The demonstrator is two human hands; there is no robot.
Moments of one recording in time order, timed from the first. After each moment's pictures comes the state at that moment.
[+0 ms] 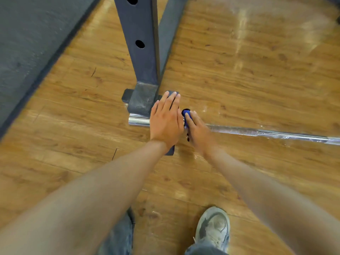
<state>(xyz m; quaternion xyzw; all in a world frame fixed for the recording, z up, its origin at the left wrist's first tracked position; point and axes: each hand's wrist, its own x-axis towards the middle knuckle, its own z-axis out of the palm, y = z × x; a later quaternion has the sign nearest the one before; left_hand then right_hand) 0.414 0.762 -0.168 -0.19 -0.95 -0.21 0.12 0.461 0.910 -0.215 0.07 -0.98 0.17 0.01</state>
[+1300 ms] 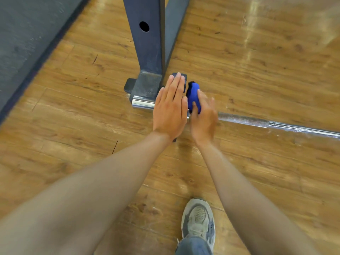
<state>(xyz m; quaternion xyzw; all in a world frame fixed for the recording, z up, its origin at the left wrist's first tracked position) 0.407 0.761 -0.179 -0.19 -0.94 -0.26 0.14 0.429 0.872 -0.216 -0.16 -0.88 0.39 0.22</state>
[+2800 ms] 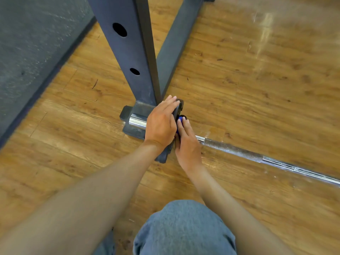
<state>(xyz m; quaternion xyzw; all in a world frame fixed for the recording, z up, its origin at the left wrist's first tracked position) 0.304 0.795 -0.147 -0.12 -0.92 -0.36 0.07 0.367 0.899 -0.219 -0.03 -0.93 0.35 0.07</state>
